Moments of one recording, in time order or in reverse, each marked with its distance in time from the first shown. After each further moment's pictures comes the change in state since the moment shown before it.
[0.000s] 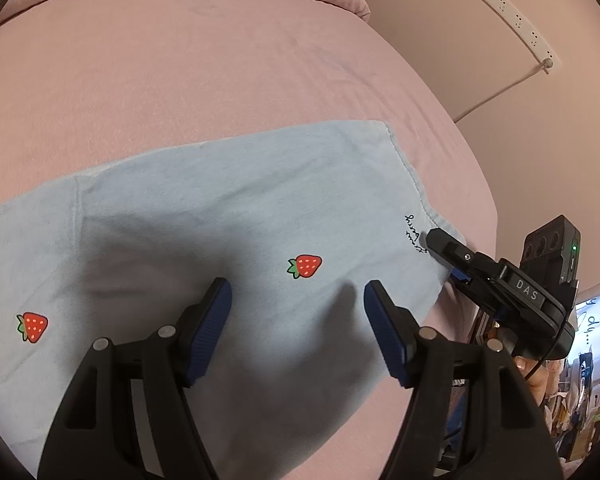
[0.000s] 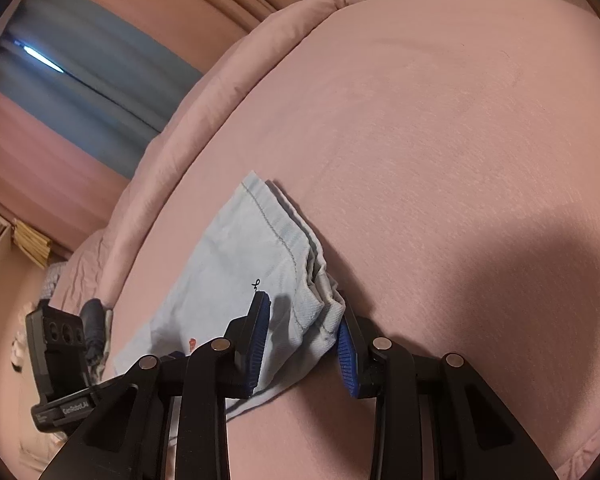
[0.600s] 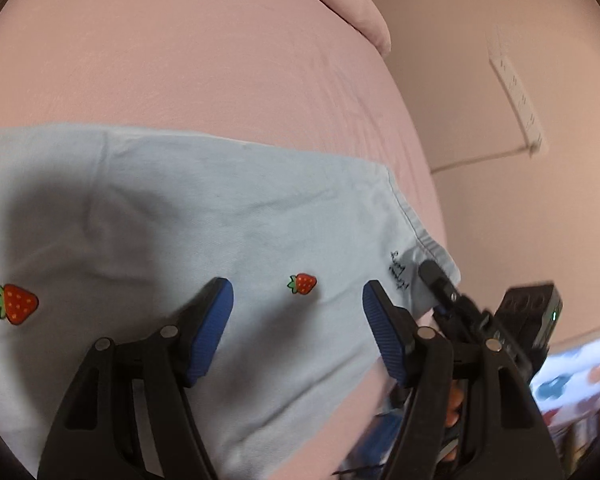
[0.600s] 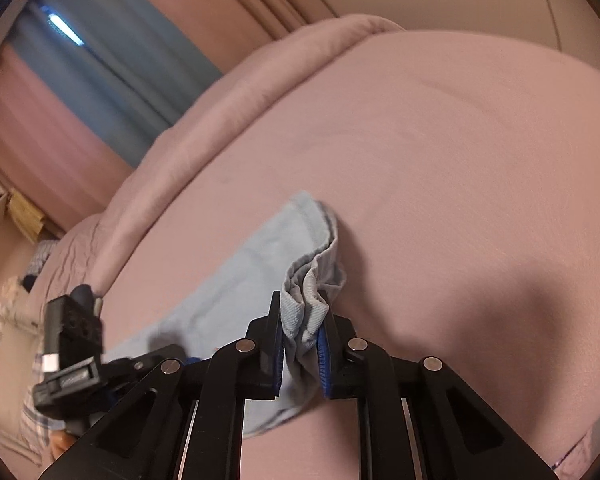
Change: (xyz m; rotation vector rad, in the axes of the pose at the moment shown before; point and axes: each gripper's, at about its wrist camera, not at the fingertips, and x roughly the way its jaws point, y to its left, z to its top) left arm -0.007 0.045 0.002 -0.294 -0.035 -0.231; right arm -0.012 0.054 0.001 -0.140 -0.058 -0.032
